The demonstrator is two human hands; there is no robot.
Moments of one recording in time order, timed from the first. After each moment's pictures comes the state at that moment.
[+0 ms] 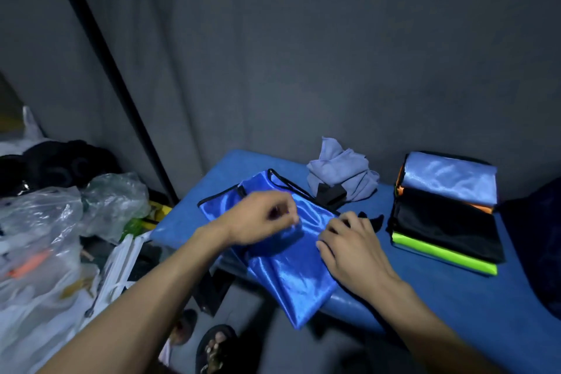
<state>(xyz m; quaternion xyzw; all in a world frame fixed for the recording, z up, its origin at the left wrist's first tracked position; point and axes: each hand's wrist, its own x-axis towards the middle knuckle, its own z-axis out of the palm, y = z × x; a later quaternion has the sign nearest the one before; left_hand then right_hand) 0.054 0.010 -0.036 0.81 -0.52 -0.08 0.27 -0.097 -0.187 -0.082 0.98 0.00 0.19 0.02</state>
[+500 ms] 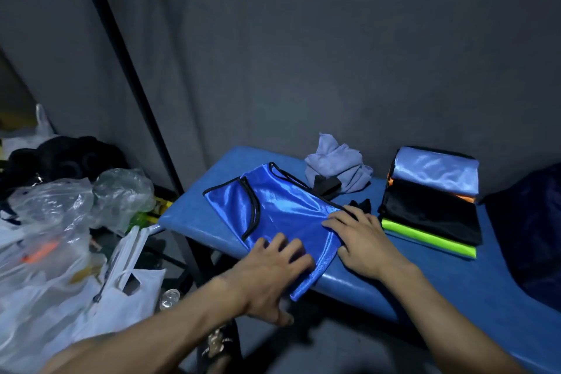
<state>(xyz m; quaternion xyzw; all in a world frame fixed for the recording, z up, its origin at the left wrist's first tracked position) -0.066 0.024 -0.065 0.81 -0.58 -0.01 -0.07 -0.121 -0.212 -0.070 1.00 0.00 -0.01 -0.04</state>
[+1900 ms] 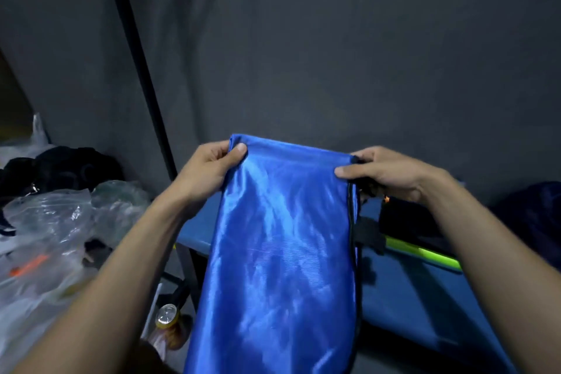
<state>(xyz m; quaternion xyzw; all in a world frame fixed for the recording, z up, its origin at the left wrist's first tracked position) 0.017 0.080 0.073 0.70 -0.26 -0.09 0.66 -0.092 -0.215 0.106 0.81 -0.09 -0.05 -0.58</state>
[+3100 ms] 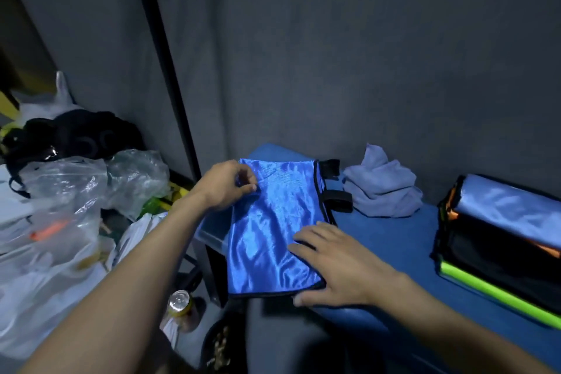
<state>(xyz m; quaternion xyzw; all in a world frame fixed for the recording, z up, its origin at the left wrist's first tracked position) 0.147 0.096 -0.036 0.92 -0.27 -0.03 0.28 -0.036 -0.140 -0.064 0.96 0.28 0.01 0.03</state>
